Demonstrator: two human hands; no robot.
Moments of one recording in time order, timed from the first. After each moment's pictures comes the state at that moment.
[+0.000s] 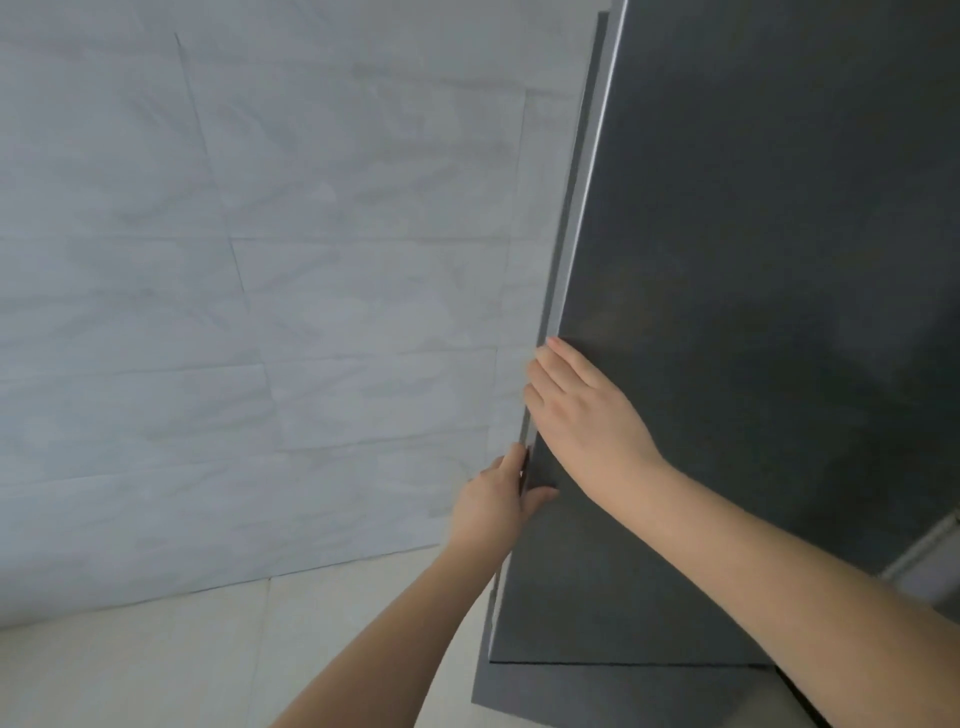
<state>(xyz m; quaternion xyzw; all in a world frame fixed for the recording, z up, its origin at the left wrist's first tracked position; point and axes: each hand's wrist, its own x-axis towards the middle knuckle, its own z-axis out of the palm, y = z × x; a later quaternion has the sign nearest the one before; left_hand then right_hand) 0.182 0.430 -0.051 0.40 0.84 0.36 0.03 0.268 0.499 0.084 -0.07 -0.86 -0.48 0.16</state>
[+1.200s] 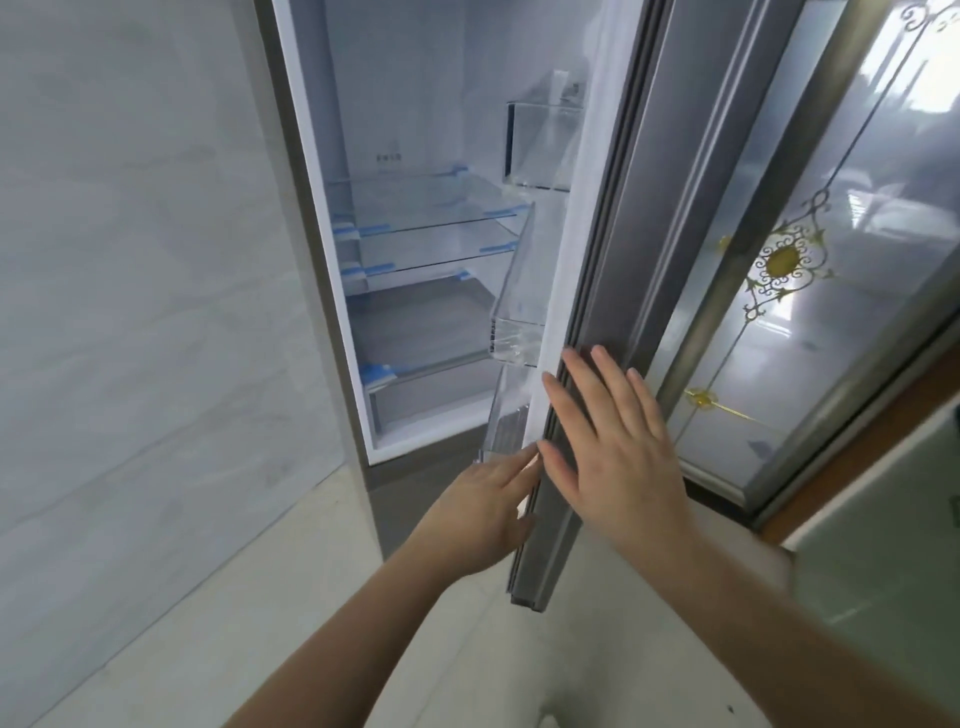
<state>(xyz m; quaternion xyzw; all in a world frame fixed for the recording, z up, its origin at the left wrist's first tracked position) 0.319 0.305 -0.092 0.85 0.48 0.21 0.03 0.487 0.311 0.003 -0.46 -0.82 -0.27 0.20</state>
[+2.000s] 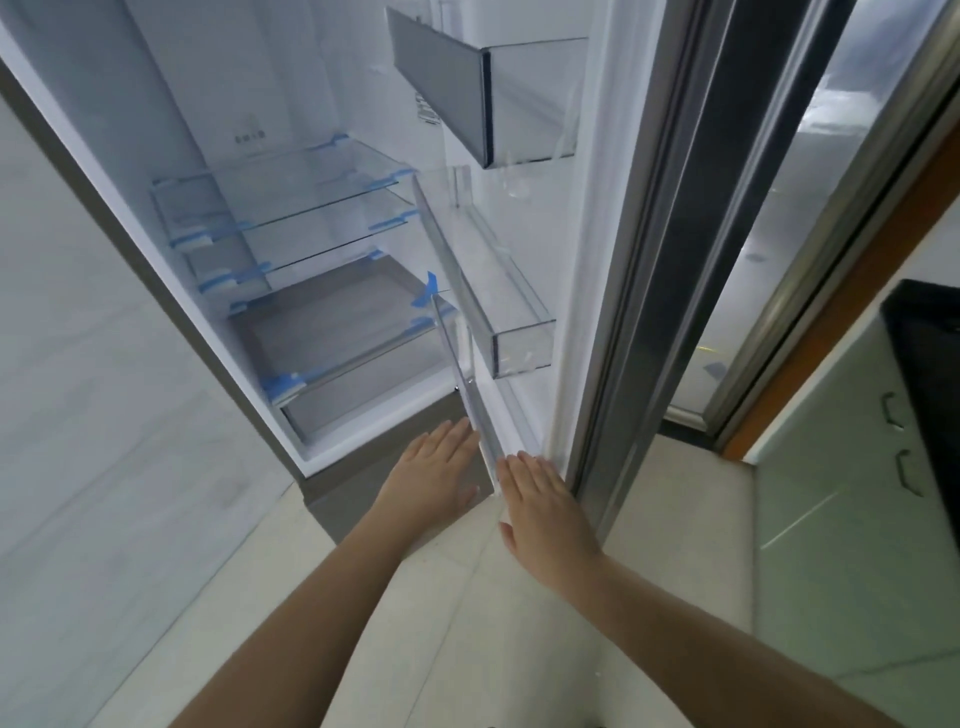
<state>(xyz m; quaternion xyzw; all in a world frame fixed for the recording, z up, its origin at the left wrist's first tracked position) 0.381 0.401 -0.137 0.83 0.56 -0.03 0.03 0.559 0.354 -0.148 -0.55 -0.84 -0.03 0.03</state>
